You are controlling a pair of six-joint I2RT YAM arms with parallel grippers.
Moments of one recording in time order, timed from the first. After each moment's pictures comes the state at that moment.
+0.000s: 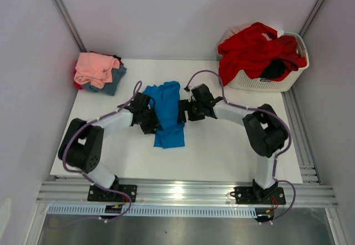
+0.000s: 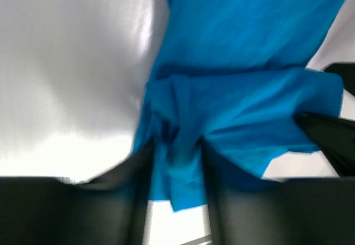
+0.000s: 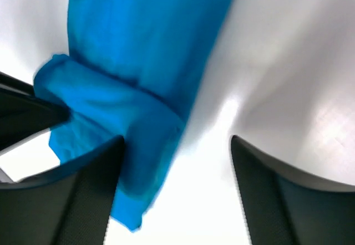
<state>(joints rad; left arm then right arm) -0.39 1.64 0.91 -0.39 0.18 -0.78 0.62 1.96 1.27 -0.20 -0.31 0.38</state>
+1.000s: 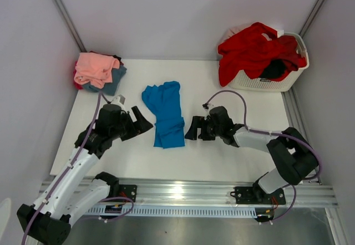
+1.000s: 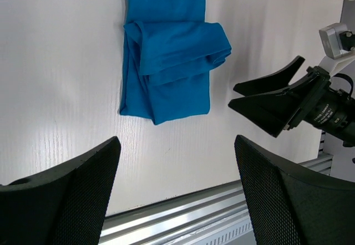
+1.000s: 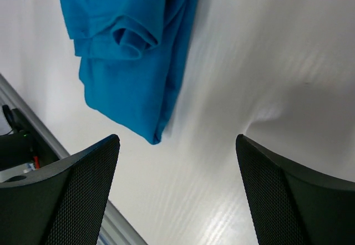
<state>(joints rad) -0.37 0.81 0.78 -0.66 0.11 -0.73 0.63 1.51 0.67 0.13 -0.31 0.61</state>
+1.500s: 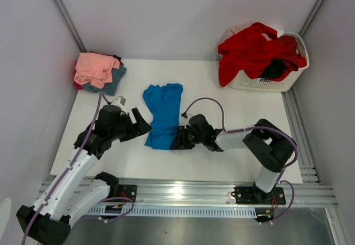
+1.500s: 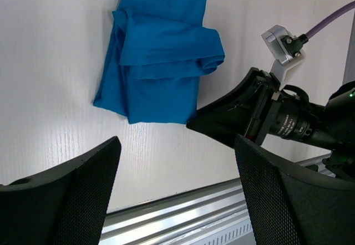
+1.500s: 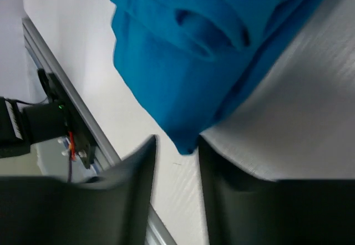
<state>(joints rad) -0.37 0.80 0.78 -0.70 0.11 -0.69 0.84 1.75 0.75 0.36 -0.38 0.80</state>
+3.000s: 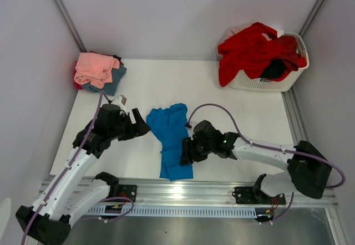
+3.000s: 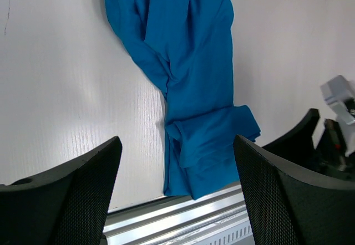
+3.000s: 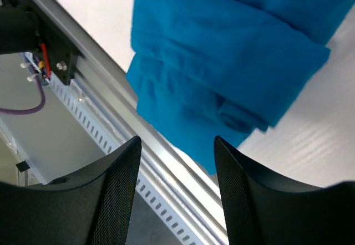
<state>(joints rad) -0.37 0.81 0.81 -0.74 0.10 -0.61 0.98 1.31 0.74 -0.26 -0.29 0.66</state>
